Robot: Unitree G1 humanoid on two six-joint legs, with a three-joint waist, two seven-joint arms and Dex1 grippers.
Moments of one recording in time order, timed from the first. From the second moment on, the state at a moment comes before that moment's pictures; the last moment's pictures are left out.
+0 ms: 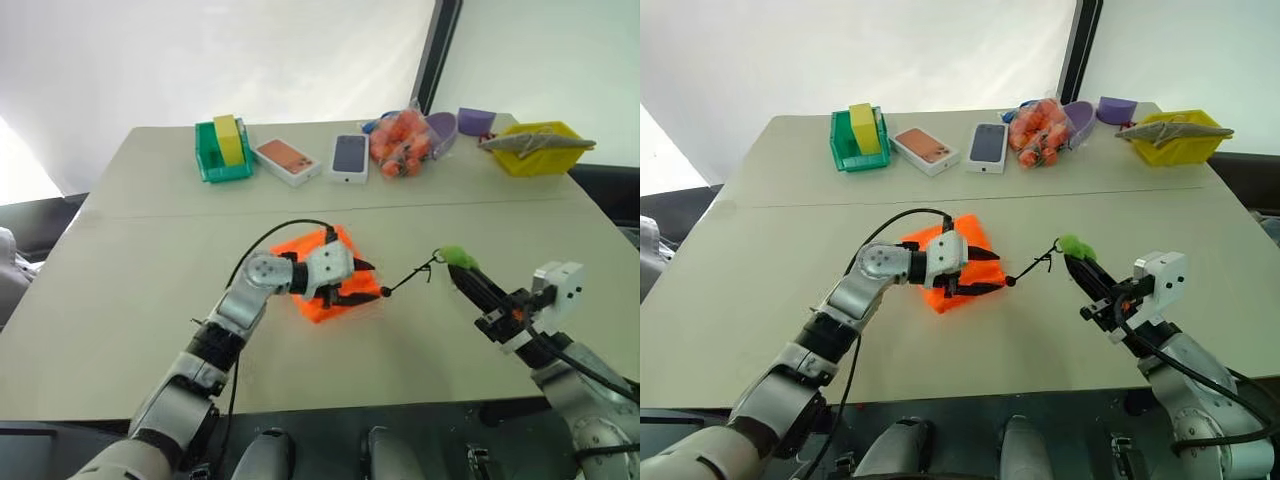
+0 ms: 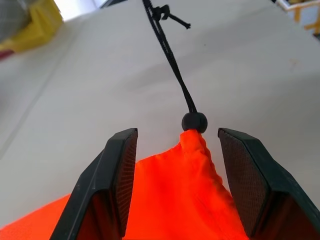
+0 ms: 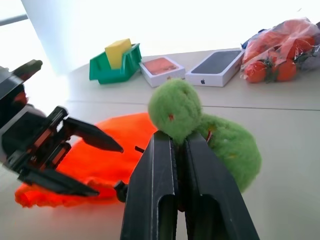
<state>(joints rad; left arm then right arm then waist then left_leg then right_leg) -0.61 0.24 -0.35 0.28 0.05 -0.15 -0.99 0.20 -0.44 -0.36 -0.59 0.79 0.46 0.46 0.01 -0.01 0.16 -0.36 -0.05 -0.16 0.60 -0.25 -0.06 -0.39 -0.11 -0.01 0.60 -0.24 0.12</state>
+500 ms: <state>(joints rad) -0.46 0.22 -0.42 0.17 0.35 -0.44 -0.59 0.25 -0.40 -0.43 -0.58 1.16 0.55 0.36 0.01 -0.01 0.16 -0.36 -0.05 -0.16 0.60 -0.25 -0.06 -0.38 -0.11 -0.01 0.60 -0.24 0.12</state>
